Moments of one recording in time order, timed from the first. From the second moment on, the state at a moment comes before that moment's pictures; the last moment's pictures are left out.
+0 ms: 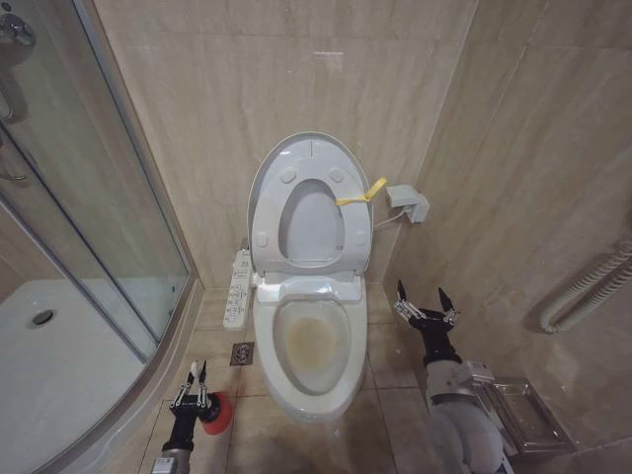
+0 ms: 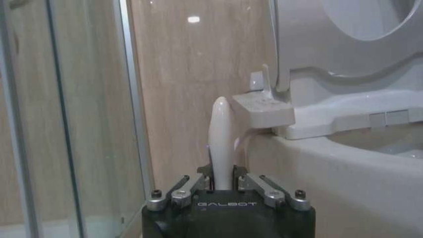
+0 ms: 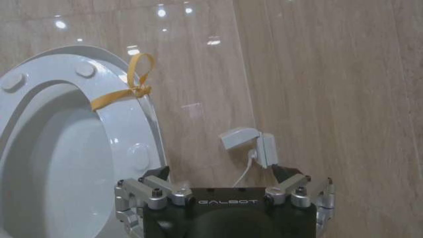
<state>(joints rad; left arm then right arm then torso) 1.28 -1.29 -0.43 -1.17 -0.13 -0.81 -0.09 -1.41 1.43 0.56 2.07 0.32 0.08 0.16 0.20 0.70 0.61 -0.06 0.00</state>
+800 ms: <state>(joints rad) 1.13 -1.31 -0.38 -0.94 -0.13 -0.82 -0.05 -1.41 1.43 0.56 2.07 0.32 0.08 0.16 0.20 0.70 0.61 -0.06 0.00</state>
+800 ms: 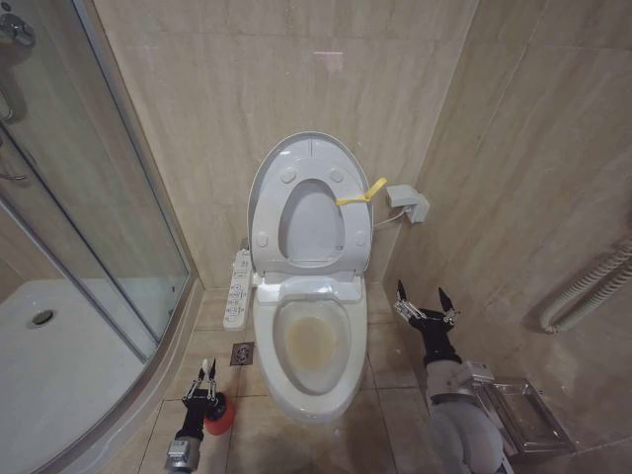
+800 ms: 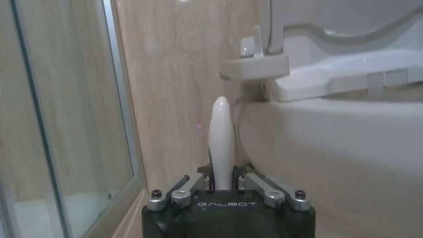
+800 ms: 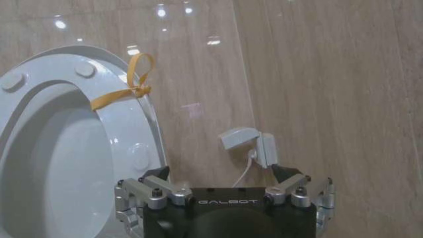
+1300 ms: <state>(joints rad) 1.13 -1.31 -0.36 -0.89 -0.13 -0.78 -0.07 -1.41 1.43 0.56 2.07 0.32 0.08 0.16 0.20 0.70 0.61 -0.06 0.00</state>
